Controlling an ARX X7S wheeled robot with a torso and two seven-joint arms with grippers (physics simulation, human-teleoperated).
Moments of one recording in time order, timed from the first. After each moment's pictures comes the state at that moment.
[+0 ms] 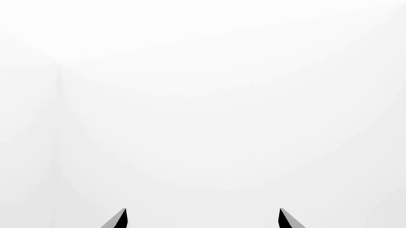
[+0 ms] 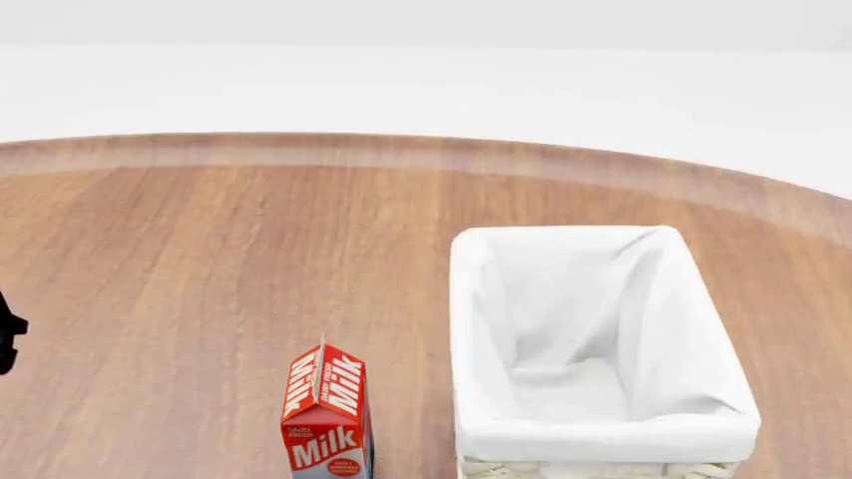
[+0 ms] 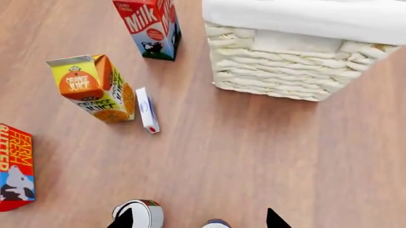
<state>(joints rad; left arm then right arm) -0.33 -0.36 -0.01 0.96 -0.24 -0.70 -0.27 0.56 1.19 -0.81 -0.99 2.04 0.50 1.22</state>
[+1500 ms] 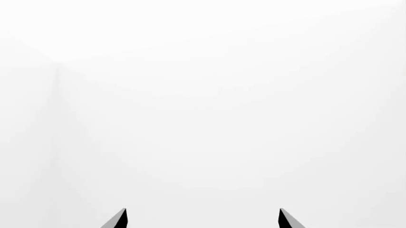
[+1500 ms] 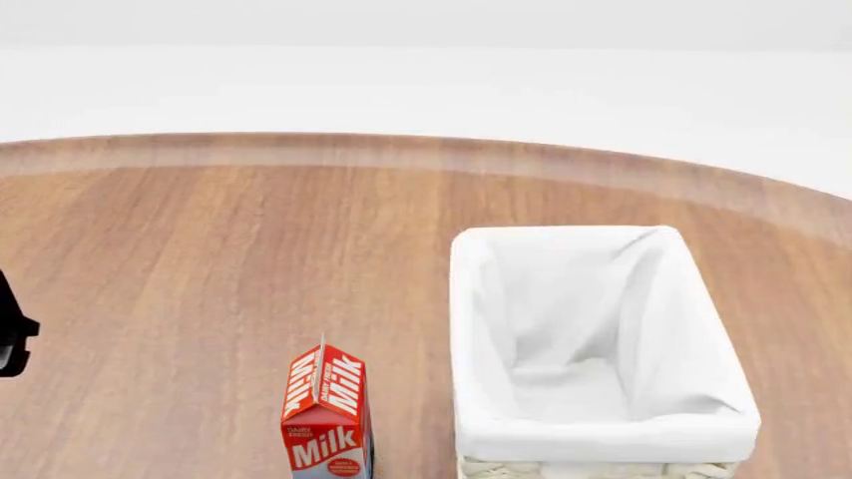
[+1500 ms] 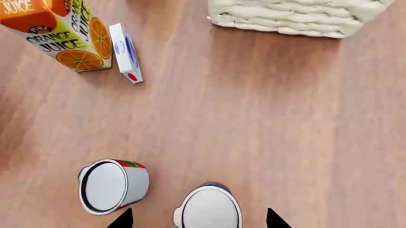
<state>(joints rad) -0.33 -0.38 0.02 0.93 -0.26 -0.65 -0.31 0.25 1.17 -0.91 -0.84 1.68 0.46 1.01</state>
